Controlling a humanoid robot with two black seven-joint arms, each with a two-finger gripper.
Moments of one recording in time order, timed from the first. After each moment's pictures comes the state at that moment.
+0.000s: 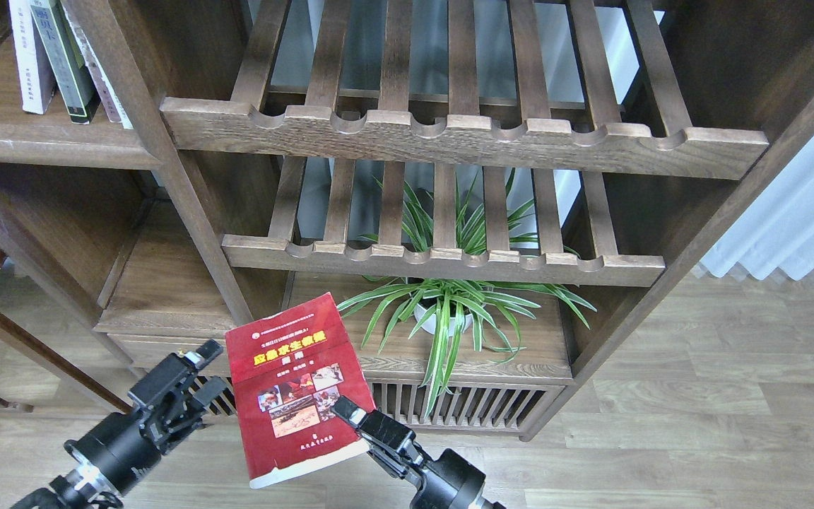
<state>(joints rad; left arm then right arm) 0.14 0.43 -0.96 -1.34 -0.47 -0.49 0.28 -0.13 0.01 0.69 1.23 0.08 0.58 -0.09</state>
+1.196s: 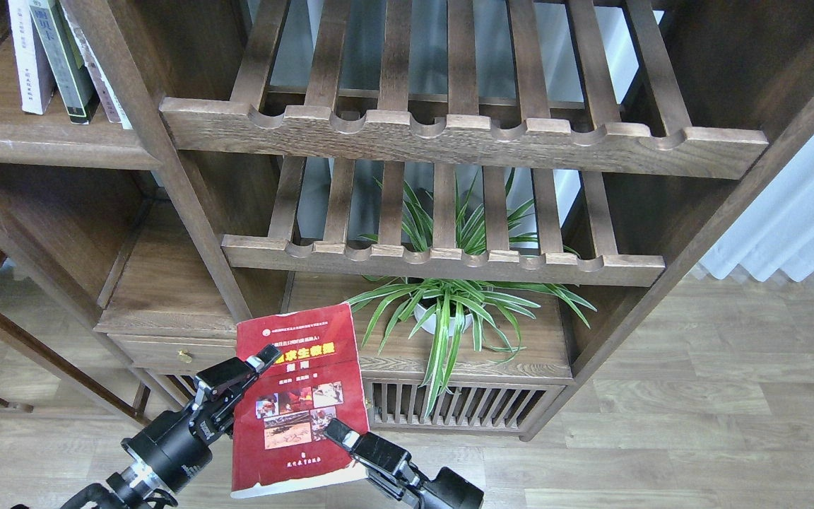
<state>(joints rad) 0.11 0.36 -0.88 -1.34 -0.50 -0.49 0.29 -0.15 0.02 0.69 1.25 0.07 0.58 -0.12</state>
